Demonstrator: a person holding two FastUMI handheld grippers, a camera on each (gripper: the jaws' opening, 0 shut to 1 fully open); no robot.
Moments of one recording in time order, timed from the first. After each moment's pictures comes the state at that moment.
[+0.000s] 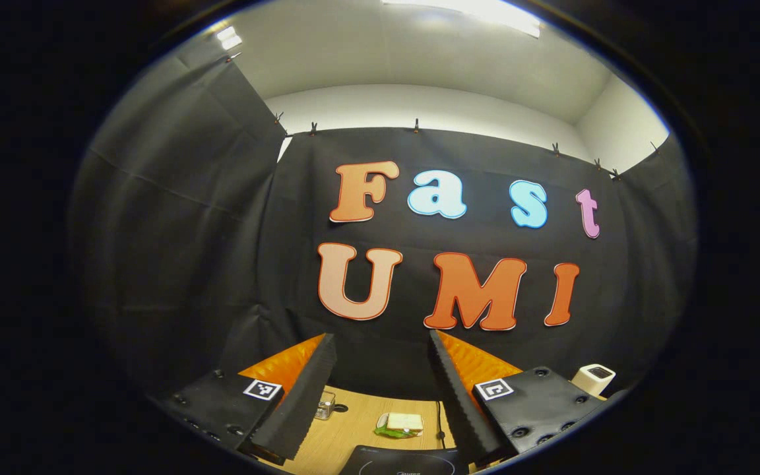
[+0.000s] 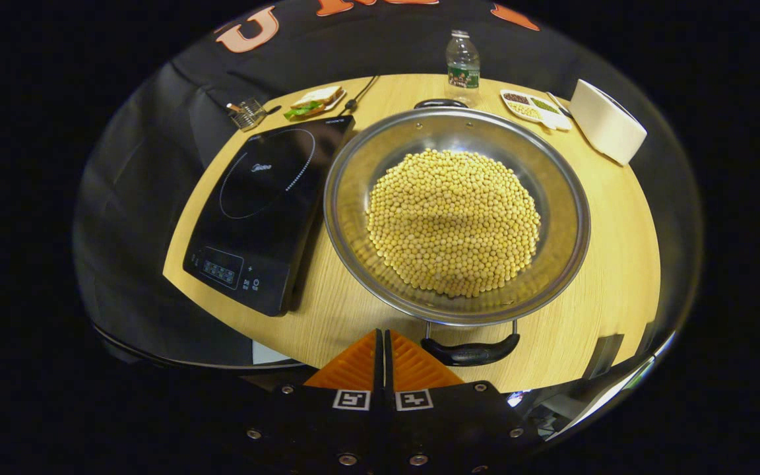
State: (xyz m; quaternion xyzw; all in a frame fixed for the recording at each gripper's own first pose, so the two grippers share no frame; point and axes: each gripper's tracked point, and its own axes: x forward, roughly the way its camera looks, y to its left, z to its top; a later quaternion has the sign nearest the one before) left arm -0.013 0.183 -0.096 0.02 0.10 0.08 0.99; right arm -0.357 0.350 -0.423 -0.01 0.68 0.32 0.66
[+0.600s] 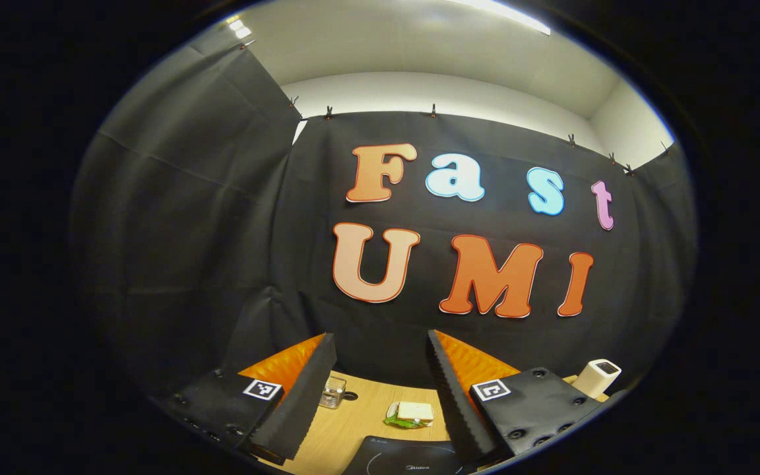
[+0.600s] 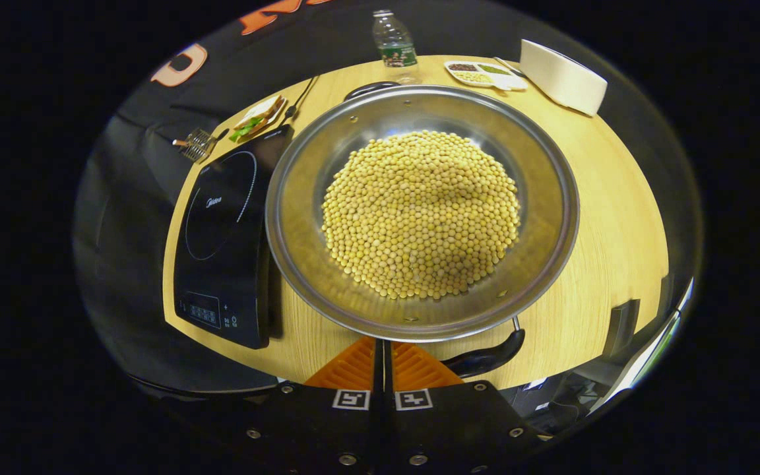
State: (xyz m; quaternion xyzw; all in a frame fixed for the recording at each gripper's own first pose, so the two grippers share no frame) left arm -0.017 0.197 -0.128 0.02 0.14 0.10 0.99; right arm -0.338 0.337 -0.449 0.06 0.72 0.24 0.65
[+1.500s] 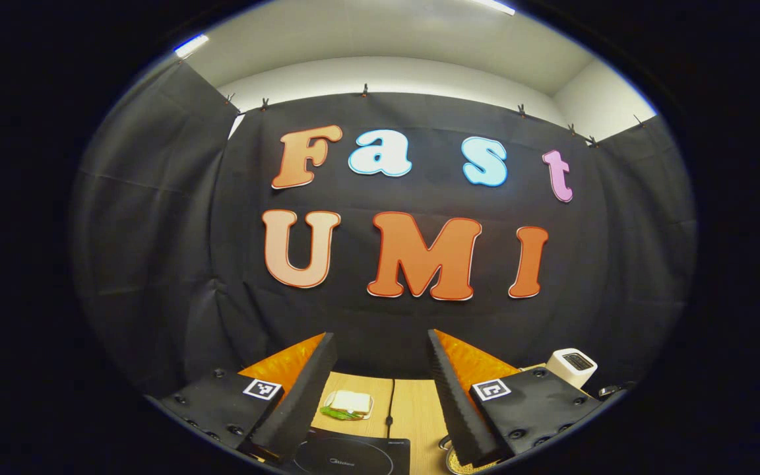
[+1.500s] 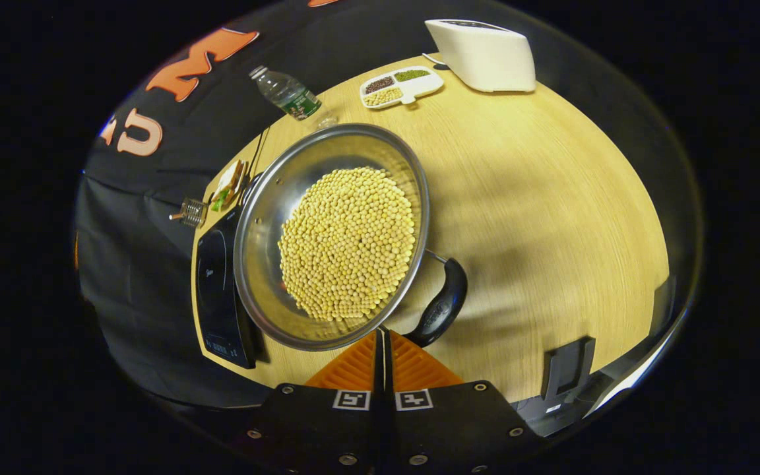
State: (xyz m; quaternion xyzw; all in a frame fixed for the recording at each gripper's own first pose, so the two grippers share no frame) left arm 0.019 0.000 -0.165 0.04 0.19 0.03 0.98; right arm -0.246 0.235 -0.482 0.18 0.72 0.22 0.63
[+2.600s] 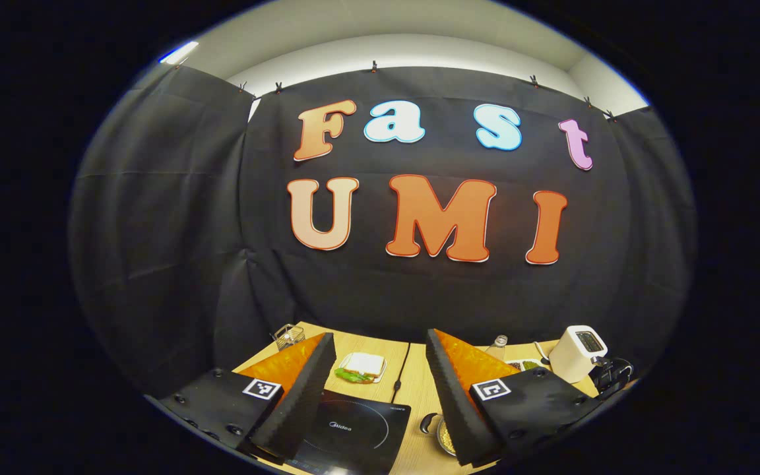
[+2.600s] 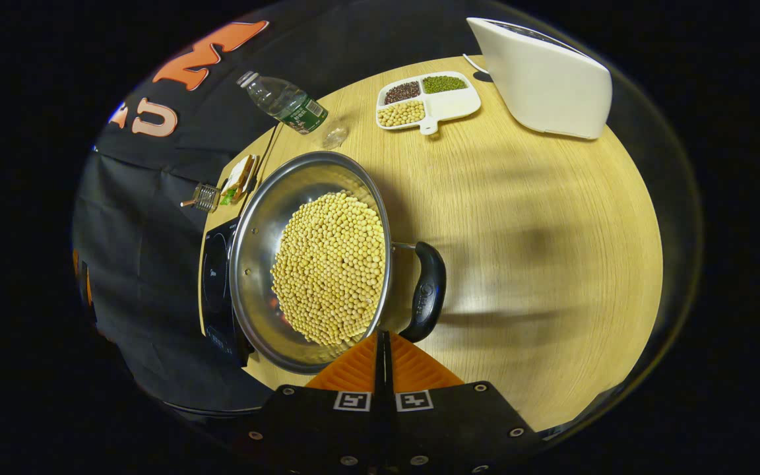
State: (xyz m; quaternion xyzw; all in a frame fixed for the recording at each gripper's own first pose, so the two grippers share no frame) left arm -0.053 -0.018 -0.188 0.06 0.27 0.12 0.95; right arm -0.155 0.234 -0.521 0.13 0.72 0.33 0.60
